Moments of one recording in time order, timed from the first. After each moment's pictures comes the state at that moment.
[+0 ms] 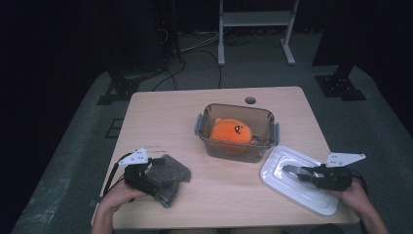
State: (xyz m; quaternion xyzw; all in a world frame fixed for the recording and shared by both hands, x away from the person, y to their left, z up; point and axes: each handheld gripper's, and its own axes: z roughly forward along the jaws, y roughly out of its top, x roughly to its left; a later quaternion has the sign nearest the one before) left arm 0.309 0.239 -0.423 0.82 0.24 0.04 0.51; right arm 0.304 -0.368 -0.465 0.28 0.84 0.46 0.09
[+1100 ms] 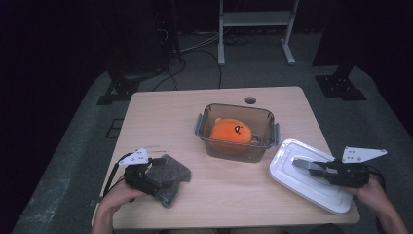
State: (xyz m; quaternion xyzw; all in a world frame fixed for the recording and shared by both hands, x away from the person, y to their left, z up) left arm 0.309 0.238 -0.423 0.82 0.24 0.04 0.51; right arm 0.294 -0.390 -0.427 0.28 0.83 0.46 0.11
